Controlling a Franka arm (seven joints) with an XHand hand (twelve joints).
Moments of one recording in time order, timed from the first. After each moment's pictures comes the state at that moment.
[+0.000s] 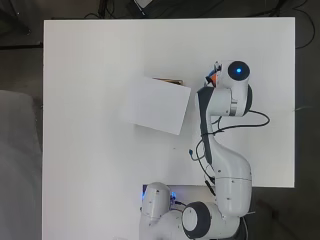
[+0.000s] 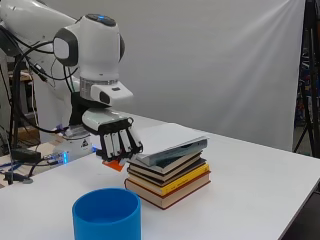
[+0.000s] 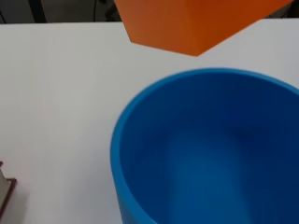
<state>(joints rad) 1.39 -0.62 -1.65 -1.84 -0.68 1.75 -0.82</state>
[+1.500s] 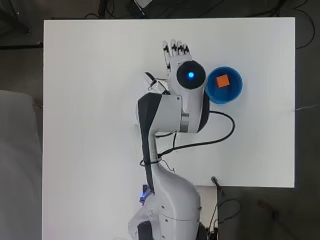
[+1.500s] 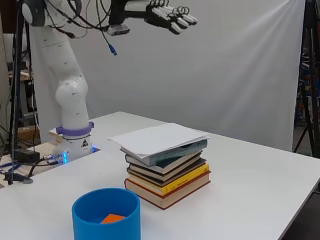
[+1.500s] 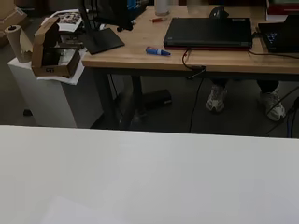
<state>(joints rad) 0.77 -0.27 -0.84 -1.59 -0.15 1.41 -0.99</state>
